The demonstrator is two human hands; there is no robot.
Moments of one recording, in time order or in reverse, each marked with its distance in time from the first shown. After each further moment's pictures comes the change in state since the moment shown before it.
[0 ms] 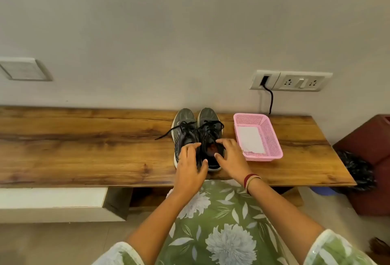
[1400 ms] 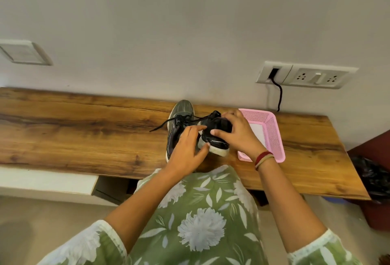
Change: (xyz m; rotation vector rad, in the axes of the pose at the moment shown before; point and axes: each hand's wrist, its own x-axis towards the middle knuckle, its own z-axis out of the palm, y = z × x) left_hand 0.052 0.022 0.010 0.027 -0.123 0.039; right_hand 0.053 -0.011 -0.074 0.075 -0.108 -0.122
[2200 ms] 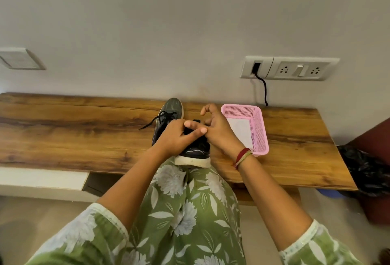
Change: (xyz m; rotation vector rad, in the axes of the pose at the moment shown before) left_hand 0.029 0.037 0.002 -0.096 -0.107 0.047; right_hand -0.031 -0.006 -0.012 0.613 -0.066 -0.005
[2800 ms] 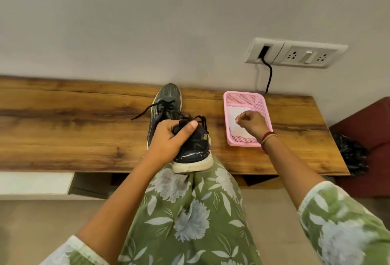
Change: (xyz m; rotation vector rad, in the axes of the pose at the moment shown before) left_hand -0.026 -0.035 -0.014 -0.406 0.151 -0.097; right_hand 0.051 0.118 -0.071 -0.409 0.329 0.451
